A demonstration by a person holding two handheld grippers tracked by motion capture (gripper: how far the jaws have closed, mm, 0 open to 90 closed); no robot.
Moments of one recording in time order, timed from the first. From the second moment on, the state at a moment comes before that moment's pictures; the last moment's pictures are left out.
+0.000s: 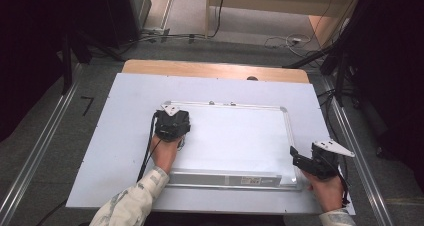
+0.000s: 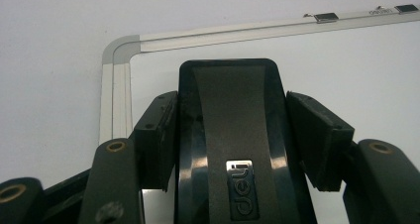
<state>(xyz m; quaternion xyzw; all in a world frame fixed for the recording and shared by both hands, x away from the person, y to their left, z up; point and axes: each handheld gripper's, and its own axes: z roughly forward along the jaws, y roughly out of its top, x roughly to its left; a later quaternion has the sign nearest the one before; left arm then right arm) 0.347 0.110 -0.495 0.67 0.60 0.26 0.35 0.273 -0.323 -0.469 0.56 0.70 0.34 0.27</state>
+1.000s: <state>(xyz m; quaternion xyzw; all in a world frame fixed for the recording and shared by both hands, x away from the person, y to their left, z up) 0.334 0.108 -0.489 0.68 0.59 0.27 0.34 0.272 -0.325 -0.469 0.56 0.70 0.34 0.27</state>
